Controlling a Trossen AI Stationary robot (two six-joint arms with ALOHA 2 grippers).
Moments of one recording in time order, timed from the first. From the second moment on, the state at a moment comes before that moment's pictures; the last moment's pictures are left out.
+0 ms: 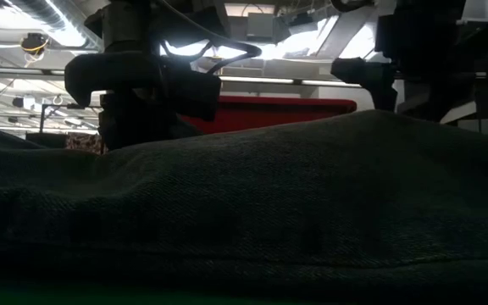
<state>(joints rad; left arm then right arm) -0.23 1.85 1.11 -0.56 0.07 -0.44 0.16 1.59 1.11 -0.96 0.19 -0.55</state>
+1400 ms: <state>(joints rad) -0.17 1.84 1.11 -0.55 0.13 -0.44 0.16 1.59 1.11 -0.97 0.19 -0.55</state>
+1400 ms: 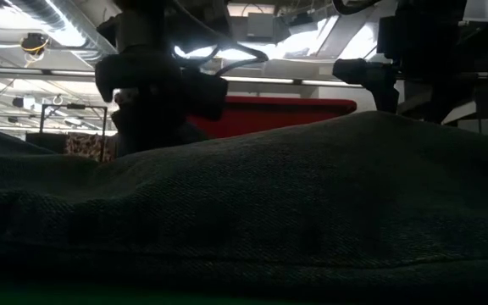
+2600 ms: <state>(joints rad) -0.13 1.82 1.11 -0.66 0.10 -0.47 0.37 1.59 0.99 -1.13 0.09 -0.06</state>
